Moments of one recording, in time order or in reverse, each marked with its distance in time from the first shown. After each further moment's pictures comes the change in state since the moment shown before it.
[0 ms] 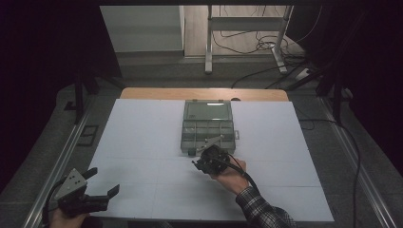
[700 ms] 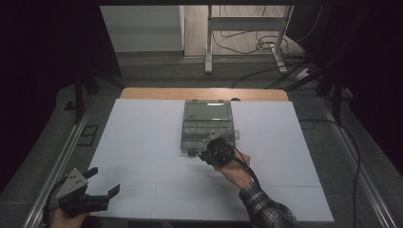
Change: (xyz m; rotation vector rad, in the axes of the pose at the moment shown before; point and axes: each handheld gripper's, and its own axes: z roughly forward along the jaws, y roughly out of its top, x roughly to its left) left arm 0.000 0.001 0.002 0.007 -0.002 0.005; right arm -0.022 0.006 -0.010 -0.059 -0.044 0.055
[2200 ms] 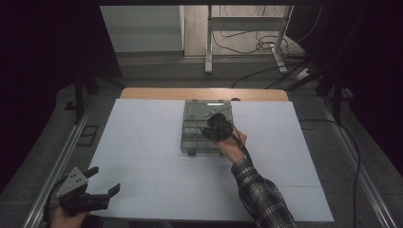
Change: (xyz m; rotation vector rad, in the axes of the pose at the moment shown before) left arm 0.002 0.001 0.002 -0.001 -0.007 -0.011; right arm -0.061 0.044 0.027 -0.045 -0.120 0.101
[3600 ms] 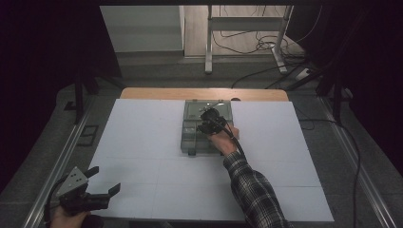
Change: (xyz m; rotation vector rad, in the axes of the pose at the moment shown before) left arm 0.001 0.000 0.001 0.001 -0.006 0.000; right arm -0.011 0.015 0.042 0.051 -0.065 0.019
